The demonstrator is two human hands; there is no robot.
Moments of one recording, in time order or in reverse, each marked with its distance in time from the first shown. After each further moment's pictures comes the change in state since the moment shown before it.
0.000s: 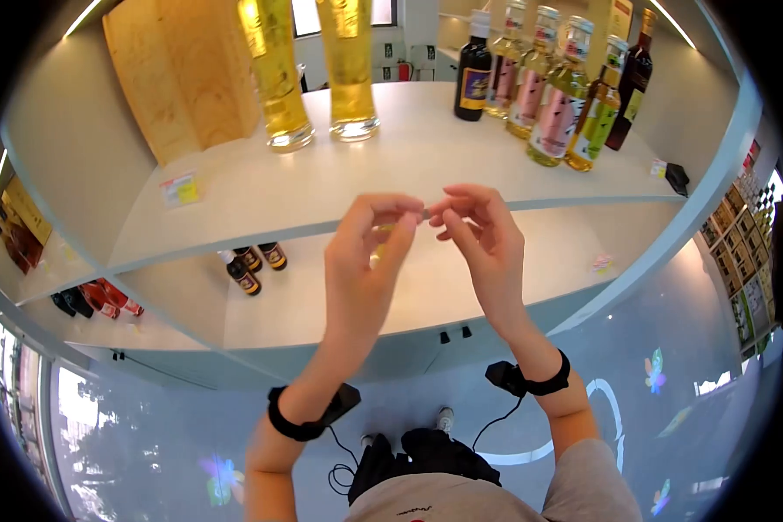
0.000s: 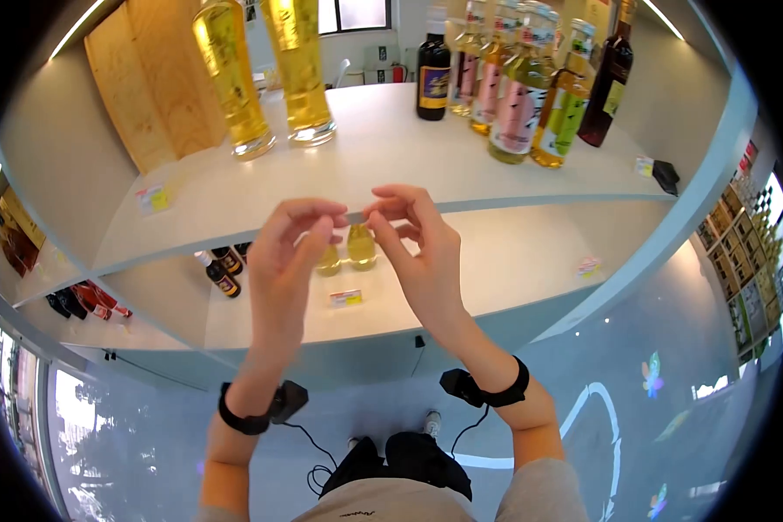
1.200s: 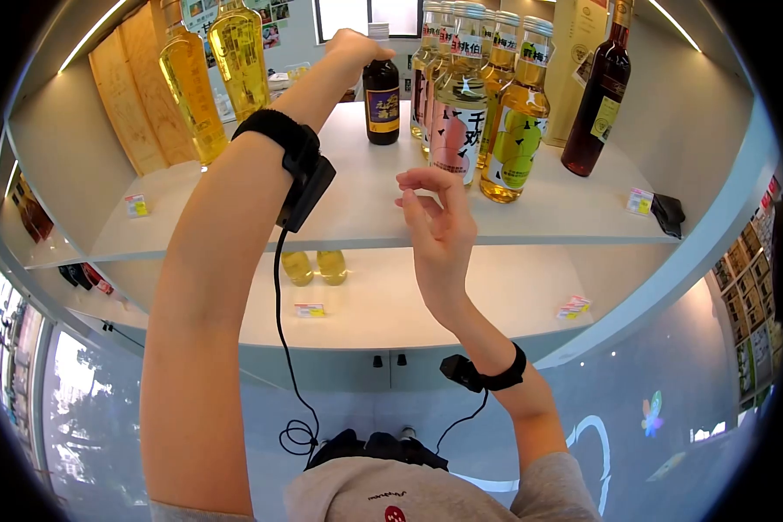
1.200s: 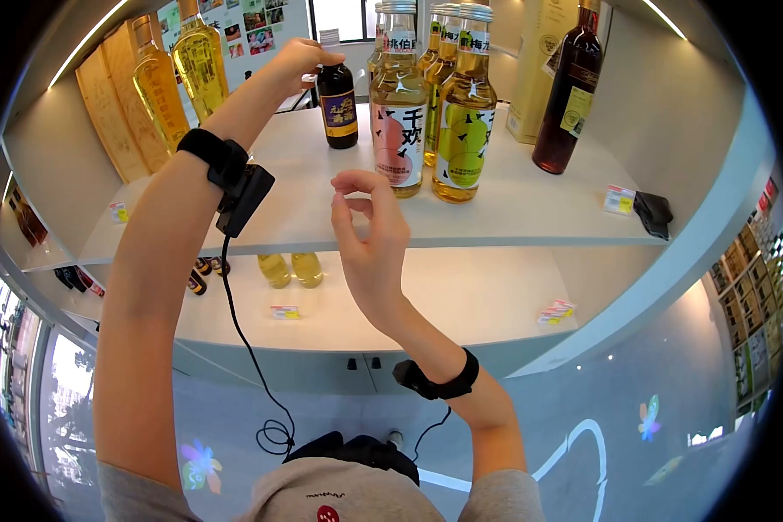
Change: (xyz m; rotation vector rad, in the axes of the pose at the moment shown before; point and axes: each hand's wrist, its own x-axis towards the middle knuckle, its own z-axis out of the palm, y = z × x) left_hand 0.316 -0.057 0.101 0.519 0.063 -0.250; right_hand 0.057 0.032 -0.115 0.158 0.122 -0.229
